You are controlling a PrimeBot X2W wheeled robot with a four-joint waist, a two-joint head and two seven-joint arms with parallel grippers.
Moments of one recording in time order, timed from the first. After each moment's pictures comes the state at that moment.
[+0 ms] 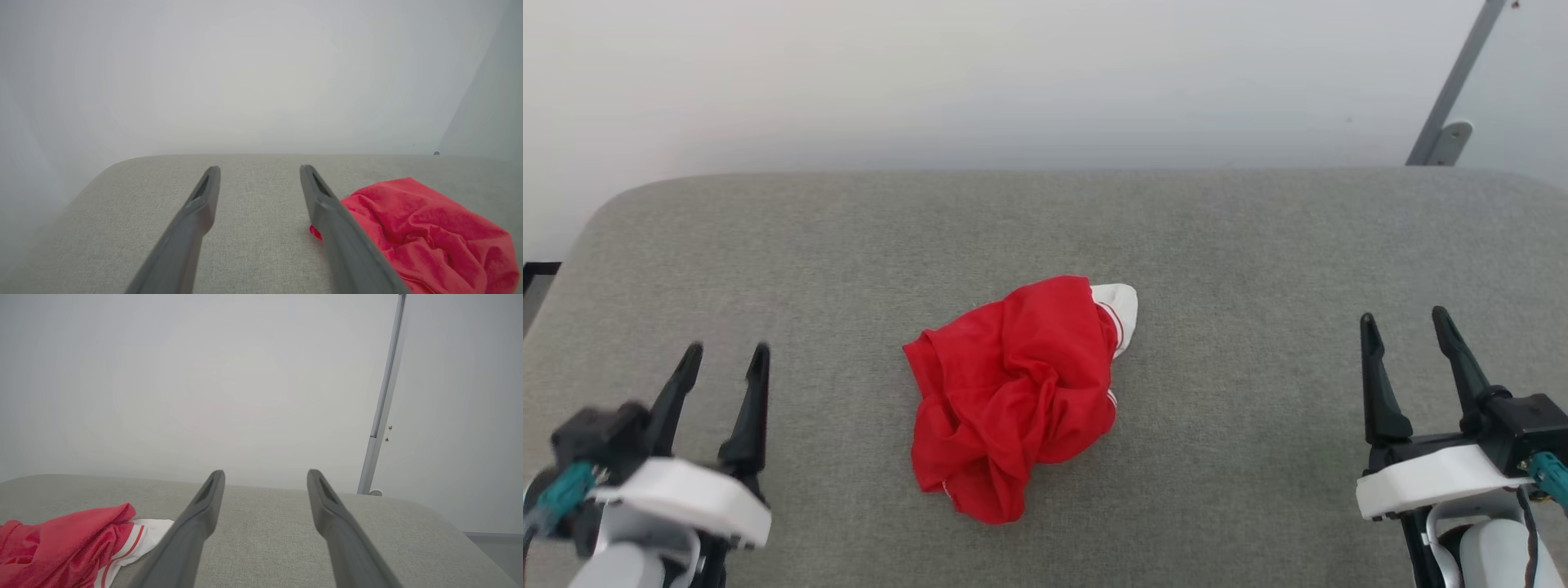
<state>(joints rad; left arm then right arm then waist) -0.14 0.55 -0.32 0.16 -0.66 0.07 -0.24 -0.11 -0.09 -0.09 0.16 0.09 0.13 -0.26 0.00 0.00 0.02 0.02</state>
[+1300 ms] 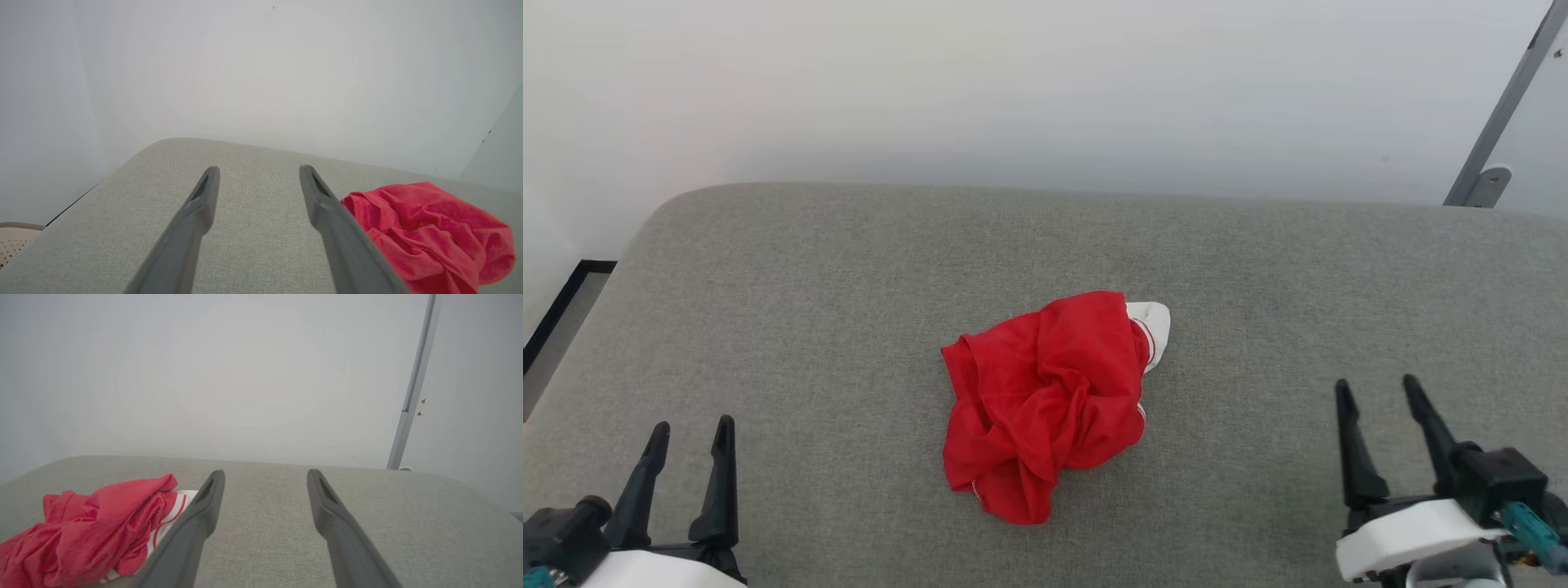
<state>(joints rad) 0.08 0.38 -0.04 0.12 -0.55 -0.08 -0.26 0.01 -0.06 -0.07 0.13 0.11 0.13 -0.24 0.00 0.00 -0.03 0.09</state>
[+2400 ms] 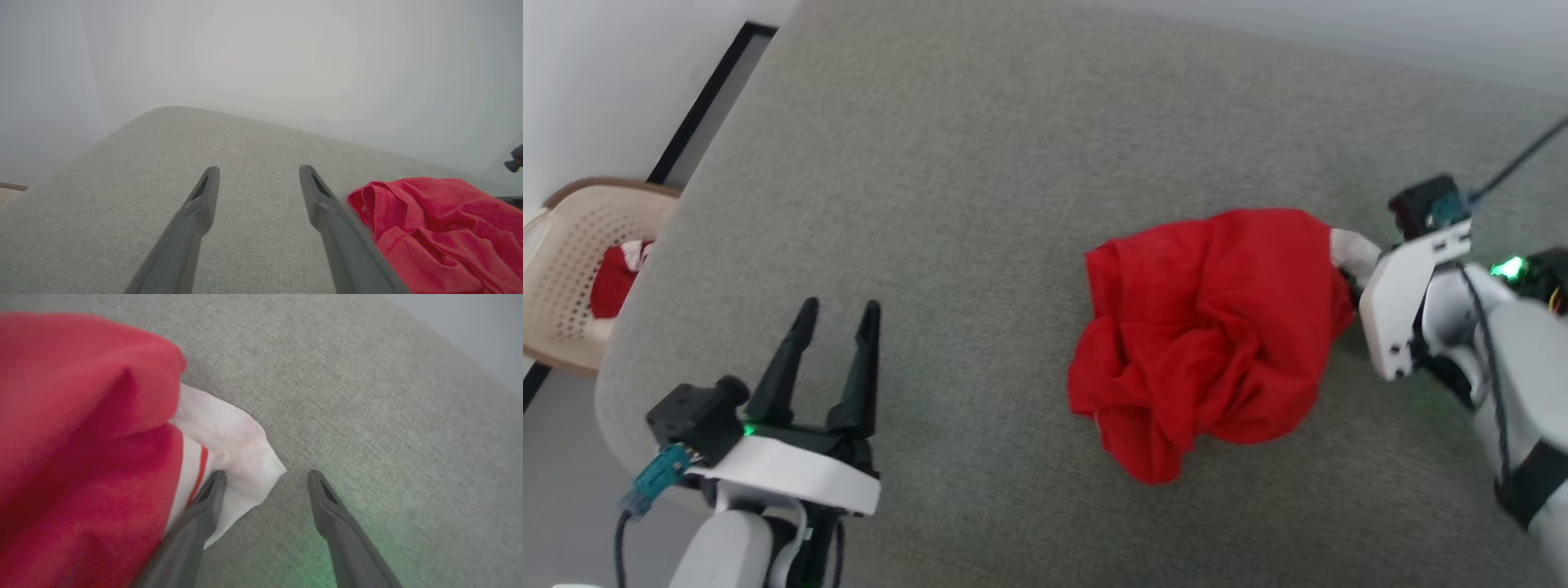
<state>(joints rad) -0.18 0.24 -0.21 0.16 -0.53 -0.13 -0.26 -0.67 -0.38 0.35 0.66 0.32 0.13 0.39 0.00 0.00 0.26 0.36</state>
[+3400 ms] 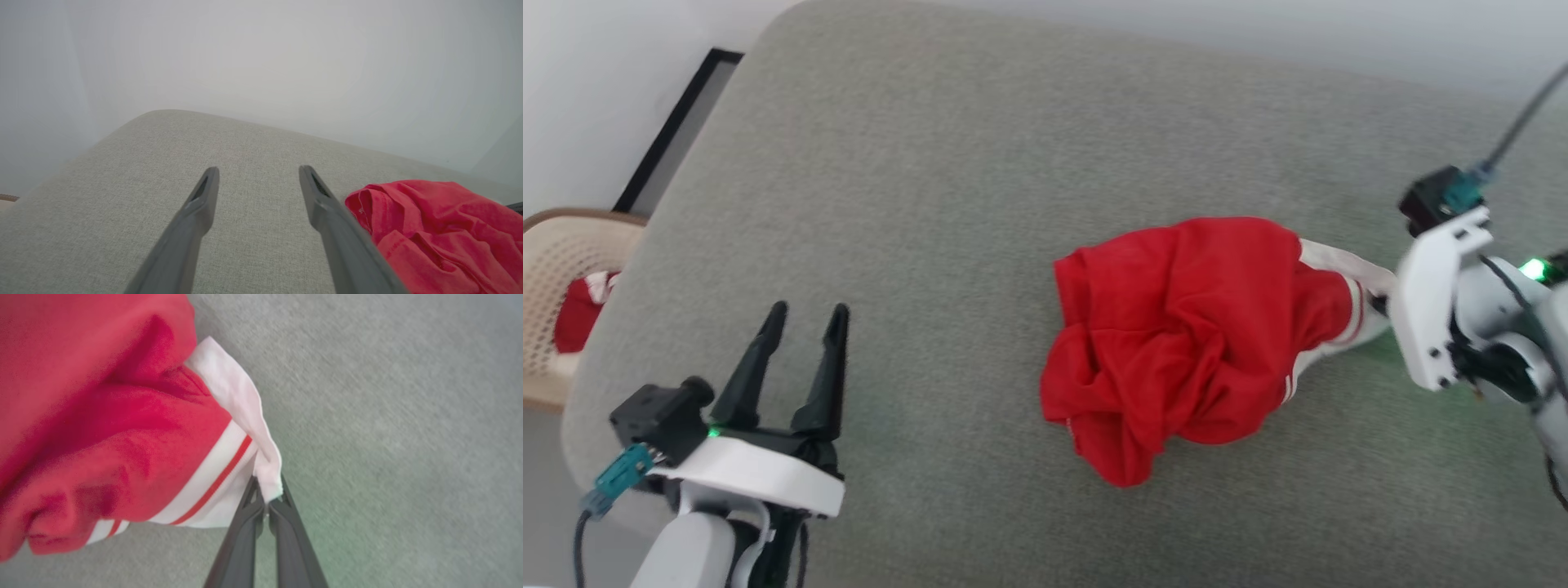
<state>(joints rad) -0.19 0.31 -0.21 0.18 -0.58 -0.13 -0.26 -0.70 -0.57 0.54 0.45 0.66 0.13 0.76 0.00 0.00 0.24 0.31</state>
